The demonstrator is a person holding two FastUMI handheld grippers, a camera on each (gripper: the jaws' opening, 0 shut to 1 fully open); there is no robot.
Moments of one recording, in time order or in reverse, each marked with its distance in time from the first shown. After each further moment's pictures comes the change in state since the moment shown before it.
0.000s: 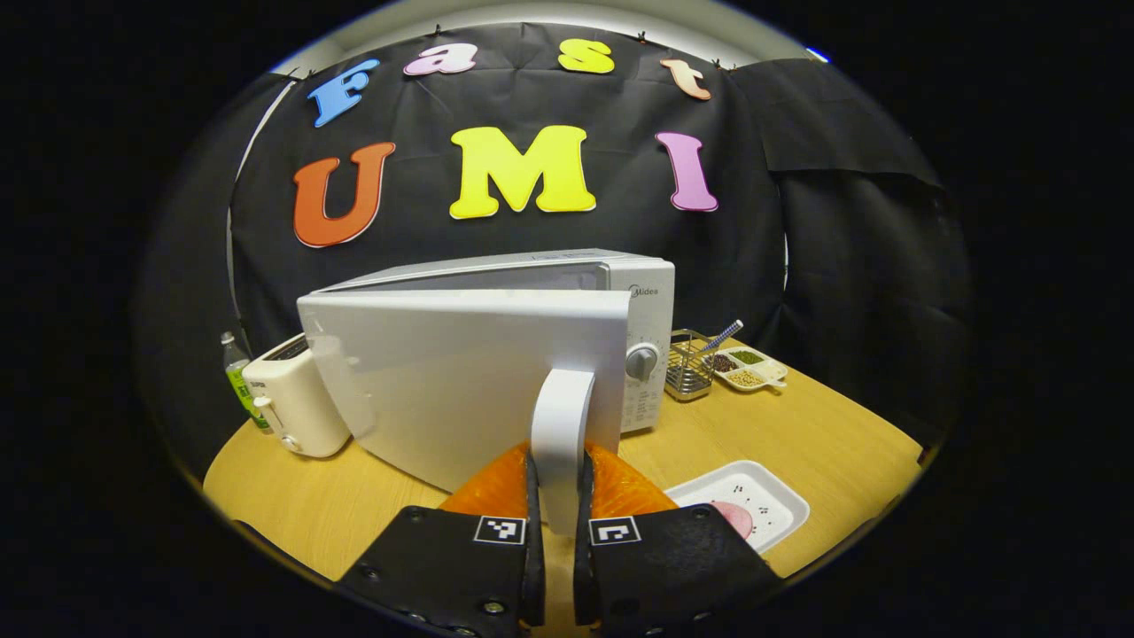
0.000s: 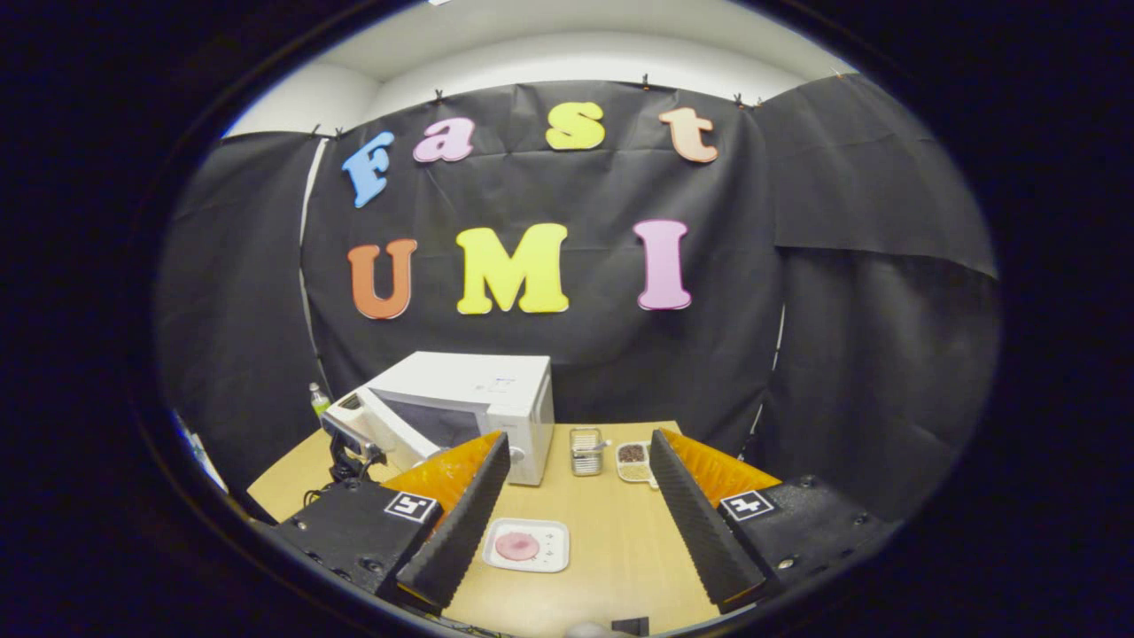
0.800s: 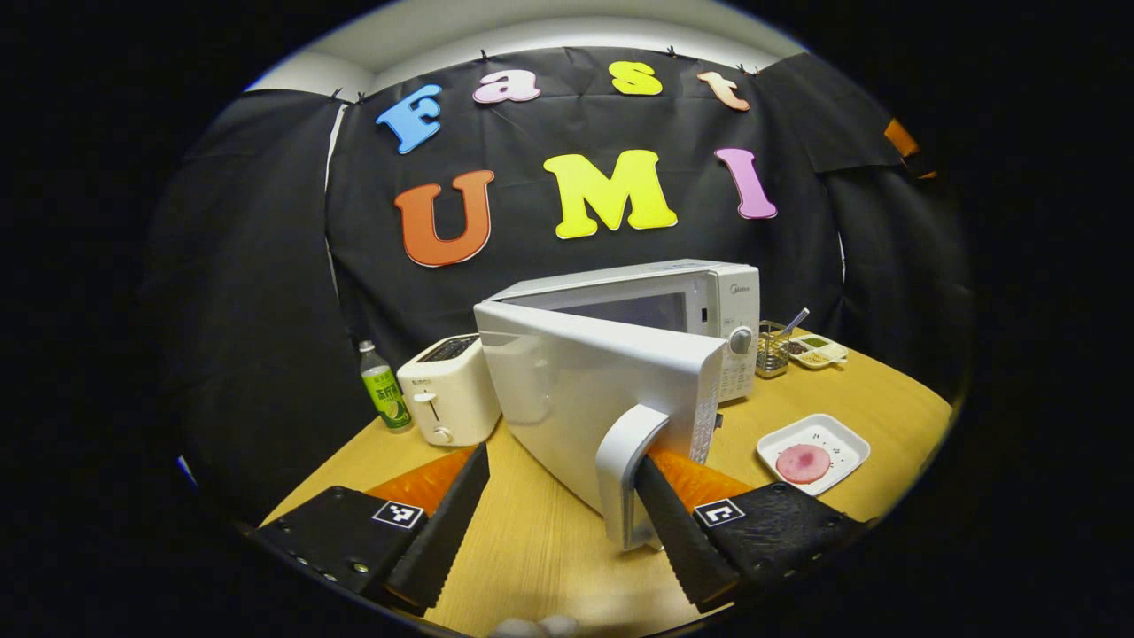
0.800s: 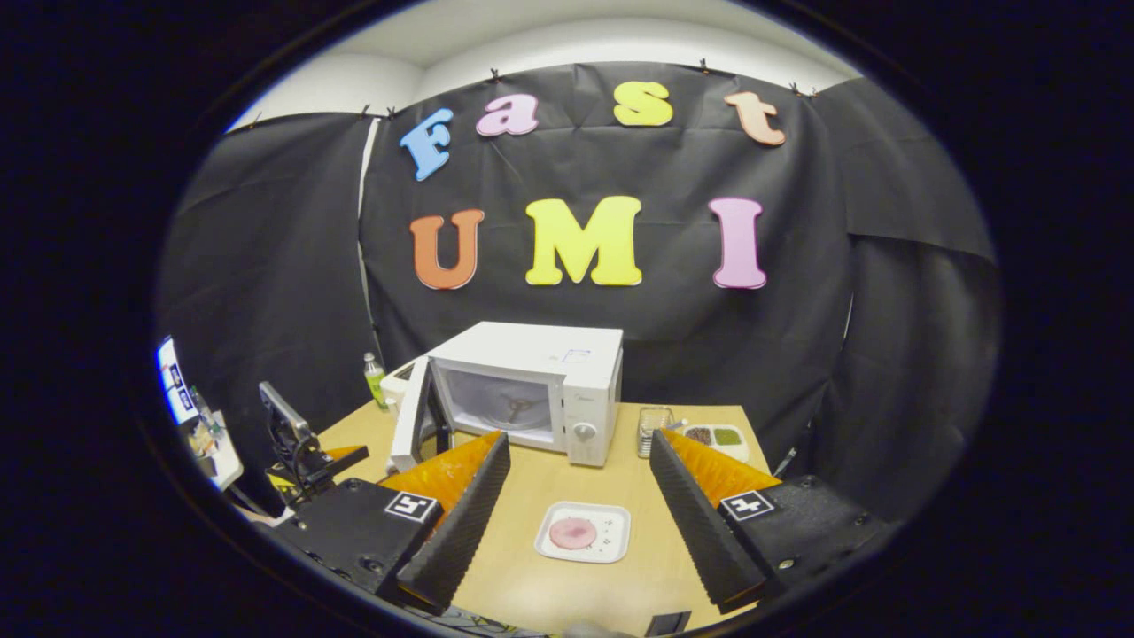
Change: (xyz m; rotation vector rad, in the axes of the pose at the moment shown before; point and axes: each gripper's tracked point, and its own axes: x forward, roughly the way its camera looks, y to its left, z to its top) left arm -0.110 0.121 -0.012 0.061 -0.041 0.243; right arm 0.020 0.067 -0.043 -0.040 0.074 0.164
